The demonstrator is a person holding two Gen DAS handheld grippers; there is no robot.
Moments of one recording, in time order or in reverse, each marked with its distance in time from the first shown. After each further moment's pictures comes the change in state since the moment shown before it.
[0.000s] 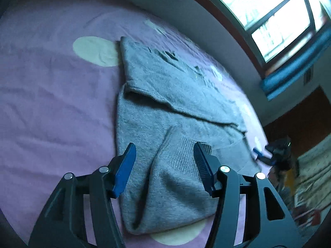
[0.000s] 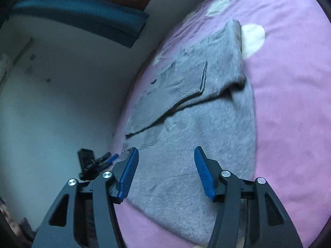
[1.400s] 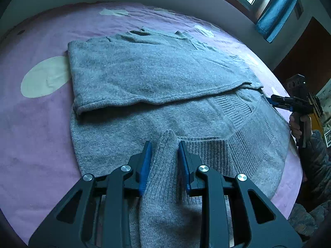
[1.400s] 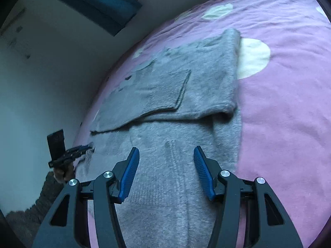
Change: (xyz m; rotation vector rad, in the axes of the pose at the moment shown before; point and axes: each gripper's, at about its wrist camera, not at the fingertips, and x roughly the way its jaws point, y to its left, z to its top) left arm 0.065 -0.037 0.014 0.361 0.158 0.103; right arm 0.008 -0.001 0.013 -0.155 0.051 -0.181
